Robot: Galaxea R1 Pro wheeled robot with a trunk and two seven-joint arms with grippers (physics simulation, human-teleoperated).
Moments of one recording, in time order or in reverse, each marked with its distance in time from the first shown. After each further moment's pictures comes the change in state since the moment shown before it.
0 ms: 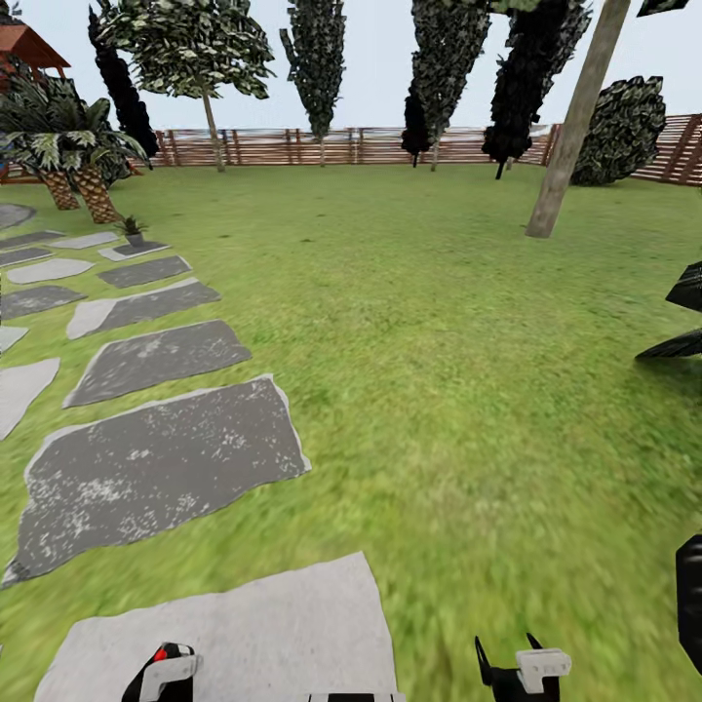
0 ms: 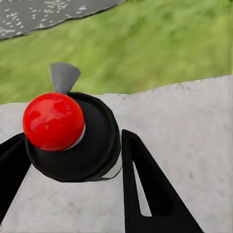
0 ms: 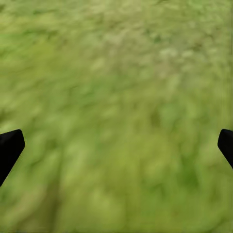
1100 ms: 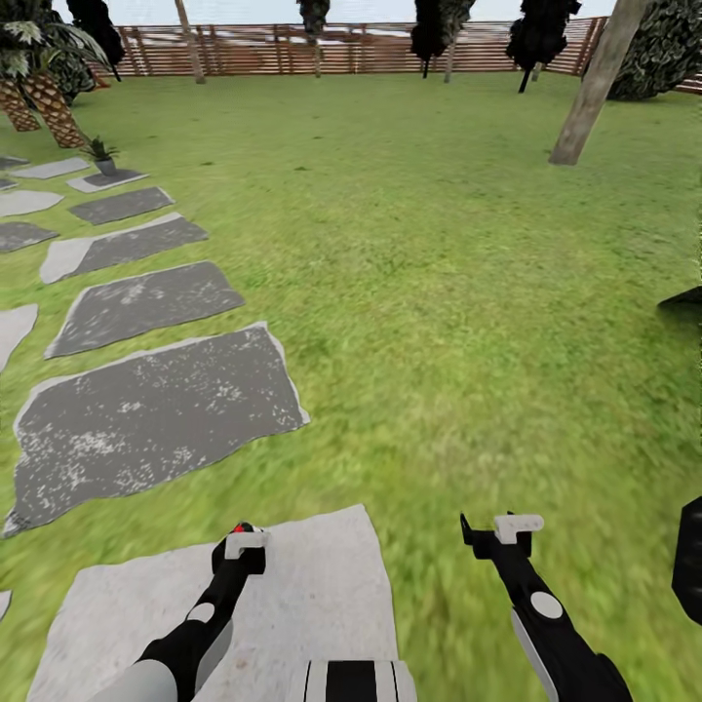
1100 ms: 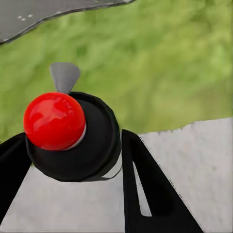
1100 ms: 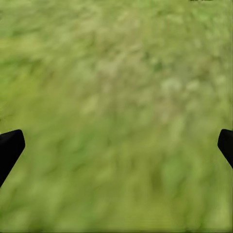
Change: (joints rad) left arm -0.317 -0.124 -0.028 -0.001 -0.102 0.144 -0.015; right arm -0.023 0.012 -0.002 -0.750 -0.023 0.675 0.005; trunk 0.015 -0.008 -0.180
